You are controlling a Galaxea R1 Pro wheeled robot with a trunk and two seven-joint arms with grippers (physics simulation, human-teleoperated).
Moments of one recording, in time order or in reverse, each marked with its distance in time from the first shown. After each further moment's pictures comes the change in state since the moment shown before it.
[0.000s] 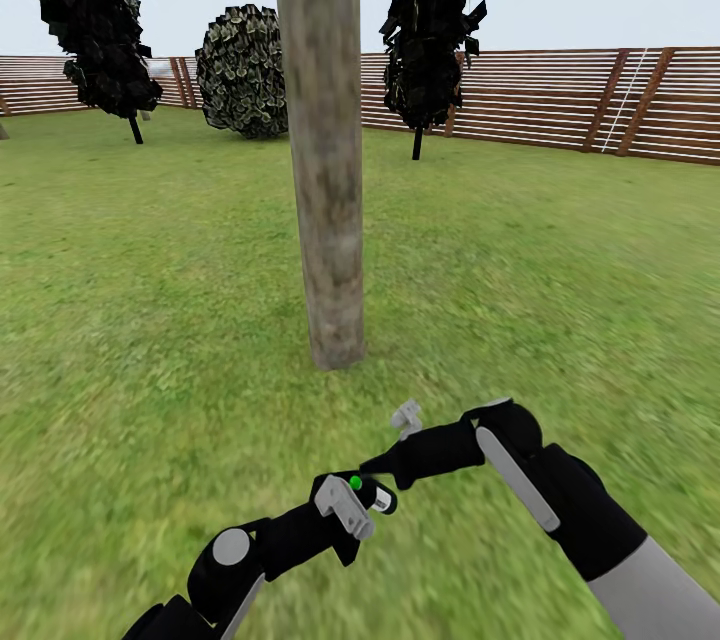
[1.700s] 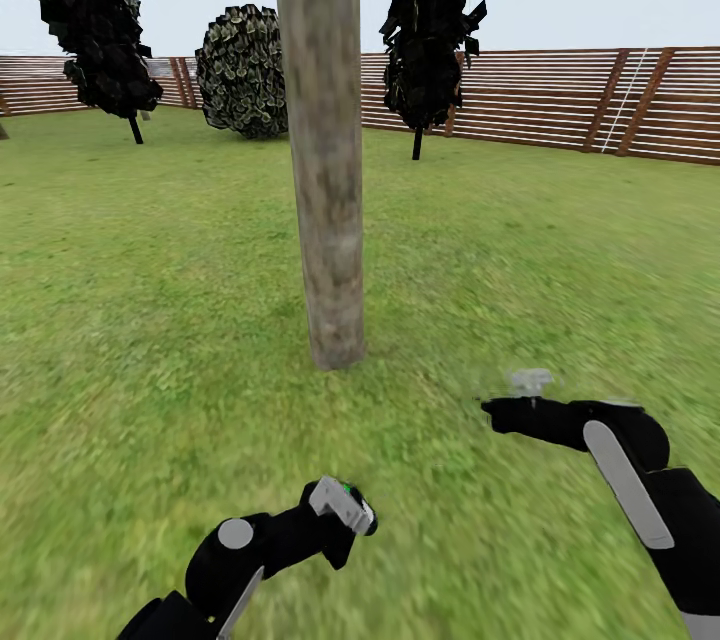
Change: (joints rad) left arm -0.006 -0.003 0.008 -0.040 0.000 0.264 0.057; right arm 0.154 -0.115 -0.423 -0.202 -0.074 -0.001 -0.603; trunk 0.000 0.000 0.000
